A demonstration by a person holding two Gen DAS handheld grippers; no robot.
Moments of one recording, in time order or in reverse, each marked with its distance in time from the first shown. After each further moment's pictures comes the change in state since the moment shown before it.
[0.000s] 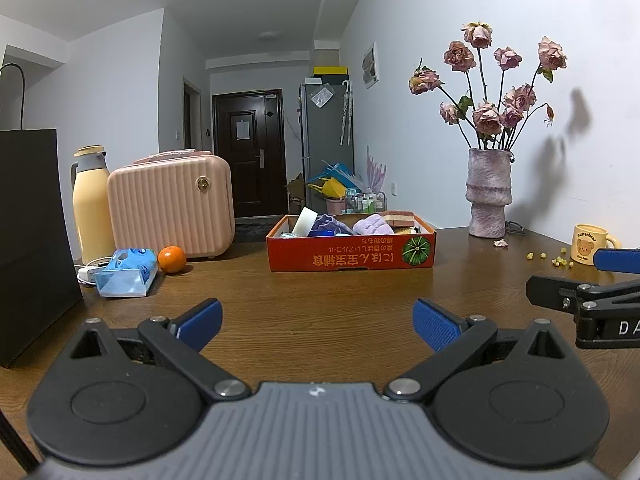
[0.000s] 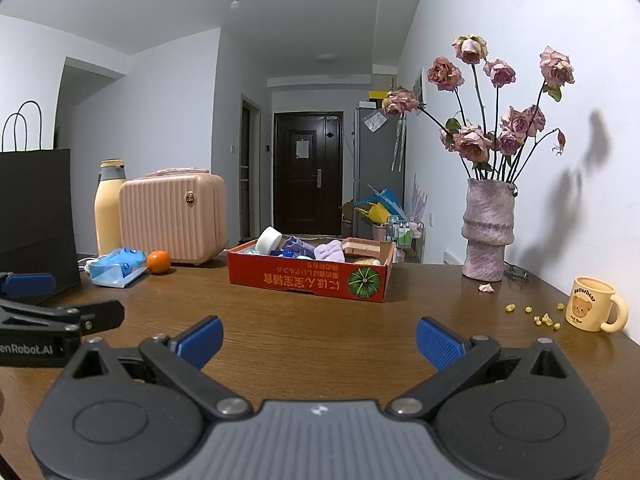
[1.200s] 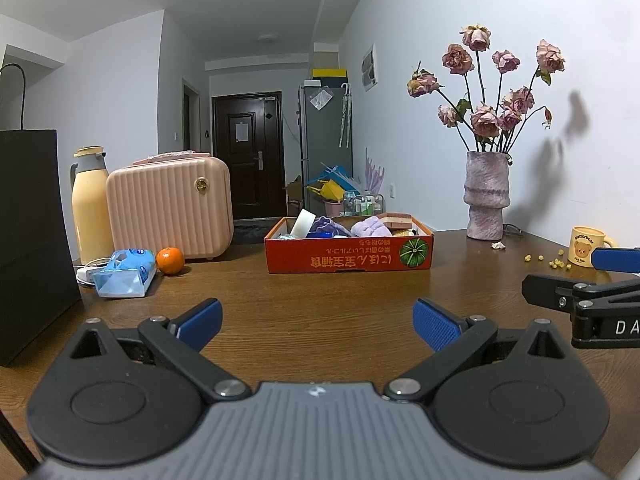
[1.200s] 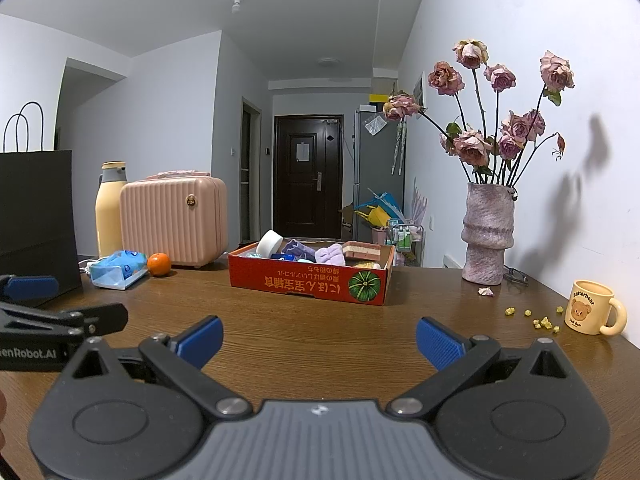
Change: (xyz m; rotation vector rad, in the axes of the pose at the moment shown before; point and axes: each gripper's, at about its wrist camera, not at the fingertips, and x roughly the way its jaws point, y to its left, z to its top) left arm 0.000 -0.001 -0.001 0.000 -0.008 -0.004; right arm -0.003 0.001 0.004 -0.003 -0.009 -0.001
